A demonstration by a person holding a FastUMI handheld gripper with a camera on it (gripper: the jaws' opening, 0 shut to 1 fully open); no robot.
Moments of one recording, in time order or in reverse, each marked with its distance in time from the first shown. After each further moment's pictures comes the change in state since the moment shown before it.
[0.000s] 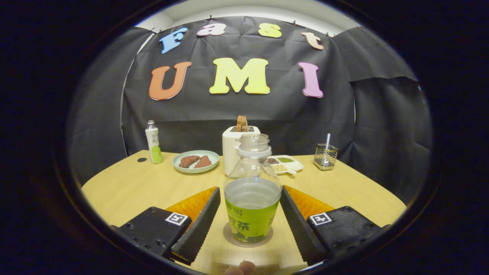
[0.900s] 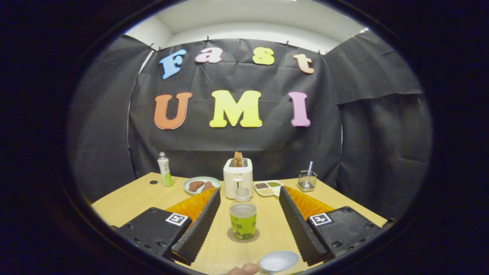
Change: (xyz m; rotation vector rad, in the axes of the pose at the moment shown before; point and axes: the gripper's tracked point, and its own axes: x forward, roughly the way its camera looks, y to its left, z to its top) arm -0.138 -0.020 0.076 0.037 -0.153 -0.011
